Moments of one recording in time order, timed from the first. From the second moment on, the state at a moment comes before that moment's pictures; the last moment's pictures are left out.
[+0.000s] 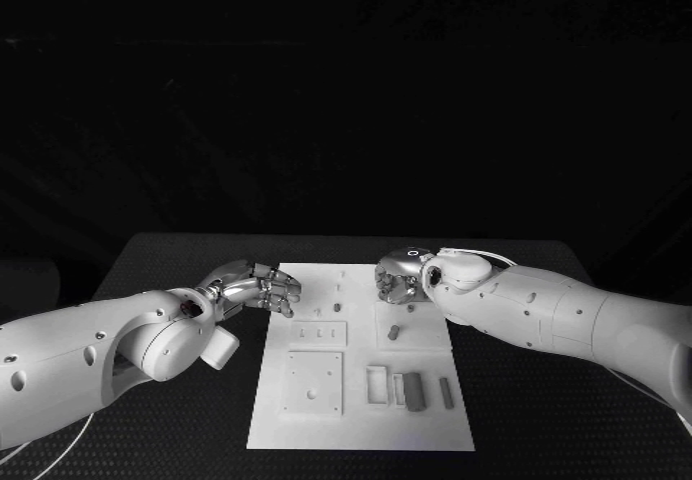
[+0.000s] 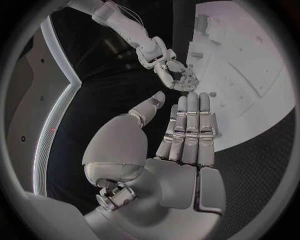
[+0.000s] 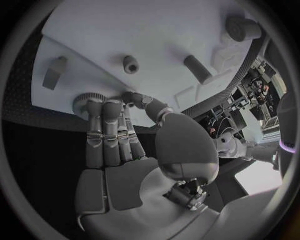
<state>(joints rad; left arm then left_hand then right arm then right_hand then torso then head) 1.31 -0.85 -0.21 1.50 -0.25 -0.18 0.13 1.10 -0.09 0.53 -0.27 0.06 0.83 0.18 0.38 0.49 1.14 0.11 0.20 0.24 1.08 0.05 0.39 0.84 0.02 0.99 -0.05 0.24 0.72 1.23 -0.49 -0.17 0.94 -1.61 -0.19 0.04 1.11 -0.11 0.56 -0.26 0.41 0.87 0.17 0.35 0.46 1.18 0.10 0.11 0.10 1.27 -0.01 0.96 0.82 0.20 1.20 0.01 0.70 1.31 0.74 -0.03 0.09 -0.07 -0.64</state>
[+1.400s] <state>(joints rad) 1.31 -0.85 -0.21 1.50 -0.25 -0.18 0.13 1.10 -0.09 0.53 -0.27 0.06 0.83 0.18 0.37 0.49 1.14 0.12 0.20 0.24 1.08 0.05 0.38 0.85 0.02 0.99 -0.05 0.24 0.73 1.23 -0.48 -0.18 0.97 -1.64 -0.31 -0.04 1.10 -0.05 0.61 -0.28 0.41 0.97 0.14 0.39 0.47 1.31 0.05 0.16 0.18 1.29 -0.06 1.07 0.83 0.19 1.21 -0.02 0.82 1.31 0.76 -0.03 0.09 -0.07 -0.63</state>
